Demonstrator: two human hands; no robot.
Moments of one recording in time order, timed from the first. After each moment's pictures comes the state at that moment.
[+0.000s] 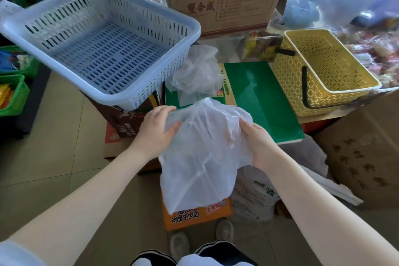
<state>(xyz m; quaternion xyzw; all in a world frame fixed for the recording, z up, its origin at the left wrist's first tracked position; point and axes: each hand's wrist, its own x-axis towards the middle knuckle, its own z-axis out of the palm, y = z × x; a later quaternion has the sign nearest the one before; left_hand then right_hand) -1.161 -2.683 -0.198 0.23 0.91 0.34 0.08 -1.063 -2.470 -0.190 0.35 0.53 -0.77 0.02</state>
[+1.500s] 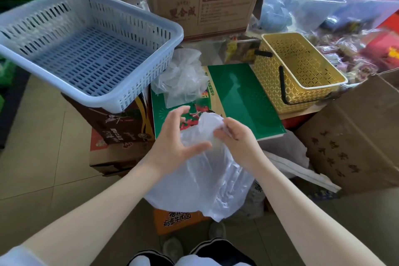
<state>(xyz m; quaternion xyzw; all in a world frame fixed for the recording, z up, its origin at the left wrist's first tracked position) -1.111 -2.654 -0.188 0.31 0.79 0.51 0.12 -1.036 -2.490 -0.178 0.14 0.85 -0.50 -0.09</state>
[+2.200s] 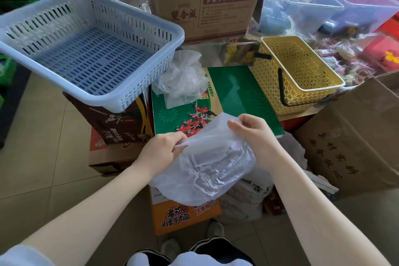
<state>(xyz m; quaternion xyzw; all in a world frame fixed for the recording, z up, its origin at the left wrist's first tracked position) -1.124 -2.677 -0.215 0.41 0.83 0.36 0.09 -1.031 -2.462 -0.164 0.23 0.74 -0.62 -0.07</state>
